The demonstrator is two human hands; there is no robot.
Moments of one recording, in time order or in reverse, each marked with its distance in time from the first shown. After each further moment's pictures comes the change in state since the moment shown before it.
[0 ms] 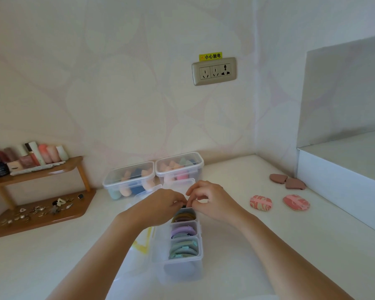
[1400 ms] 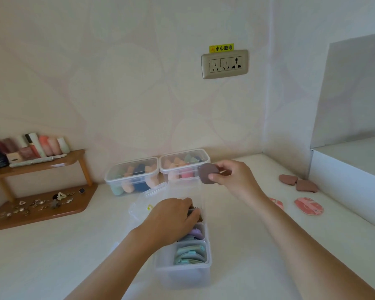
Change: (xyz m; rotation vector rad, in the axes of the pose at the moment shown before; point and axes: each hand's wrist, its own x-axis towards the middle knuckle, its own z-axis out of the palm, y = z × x) left_hand -0.008 0.003 0.030 -0.024 0.132 -0.058; right_hand 0.027 0.016 -0.032 0.193 0.295 0.187
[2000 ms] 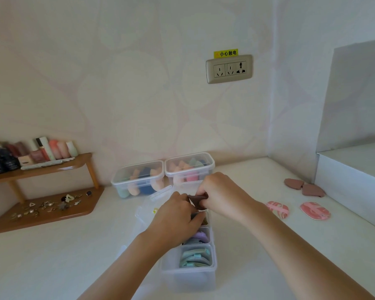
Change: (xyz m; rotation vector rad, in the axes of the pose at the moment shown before) left_hand 0.003 -0.005 0.005 -0.008 0.137 0.072; right_hand -0.028 -0.062 0.020 -0.731 -0.370 -0.273
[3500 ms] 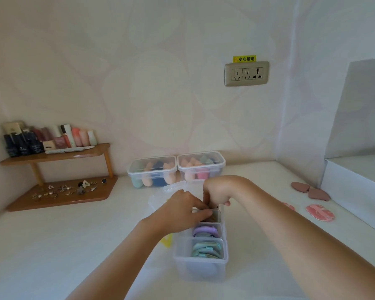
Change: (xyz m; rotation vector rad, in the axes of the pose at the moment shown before) left_hand -0.019 -0.015 -0.020 -0.274 -0.136 0.041; right_hand 0.029 -0.030 -0.005 -0.168 -0.581 0.227
